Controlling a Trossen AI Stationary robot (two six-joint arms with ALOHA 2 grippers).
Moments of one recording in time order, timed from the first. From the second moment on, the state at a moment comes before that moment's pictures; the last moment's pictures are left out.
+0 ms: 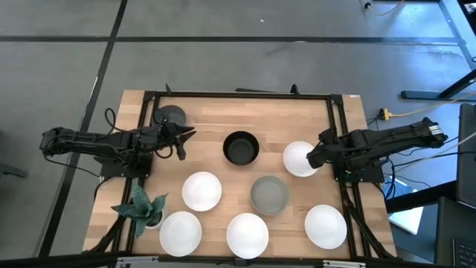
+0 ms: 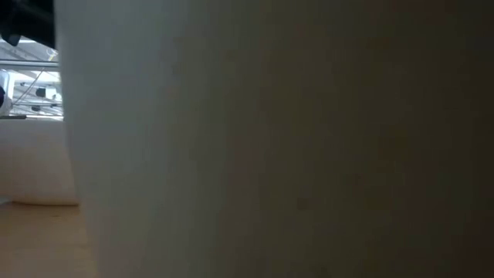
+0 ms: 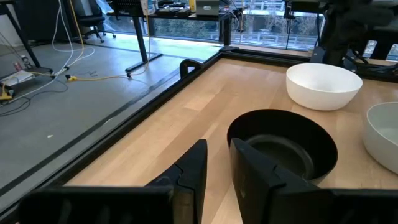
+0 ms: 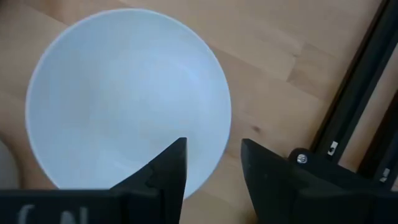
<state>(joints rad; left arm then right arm) 0.04 0.56 0.31 -0.01 -0.49 -0.10 0.17 0.88 0.70 -1.24 0.32 1.28</state>
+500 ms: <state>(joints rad) 0.04 0.56 0.31 -0.01 -0.49 -0.10 0.16 1.01 0.57 -1.08 0.32 1.23</state>
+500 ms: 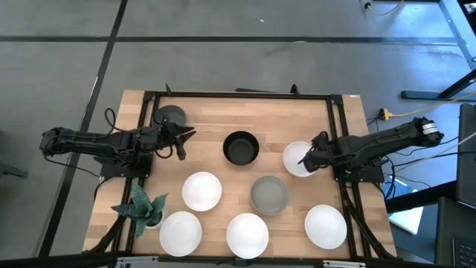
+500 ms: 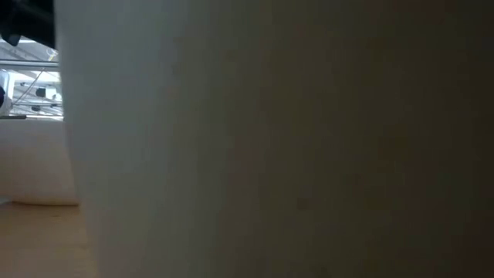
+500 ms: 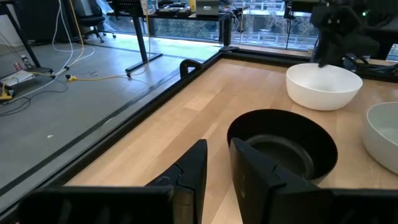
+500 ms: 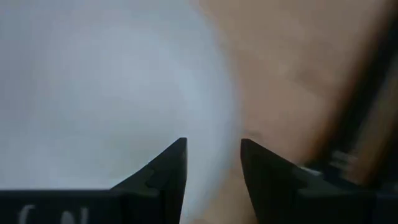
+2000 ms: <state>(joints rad) 0.04 0.56 0.31 -0.01 -0.49 -0.10 -0.12 1.16 0.81 -0.73 0.21 0.67</state>
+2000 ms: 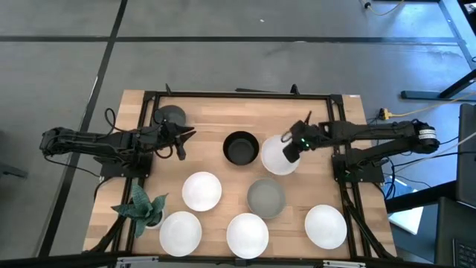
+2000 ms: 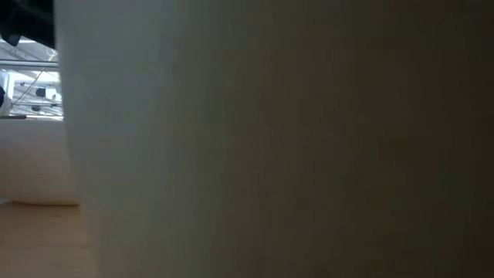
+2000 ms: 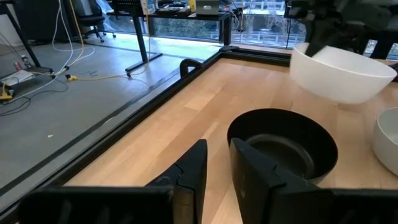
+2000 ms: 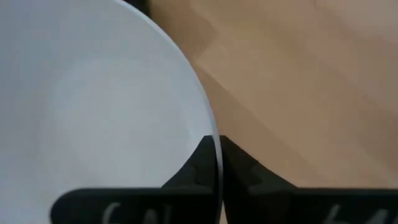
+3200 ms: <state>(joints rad) 0.04 0.56 0.31 -0.01 -0.49 -0.10 -0.22 1.88 1.42 -0.63 0.07 0.28</state>
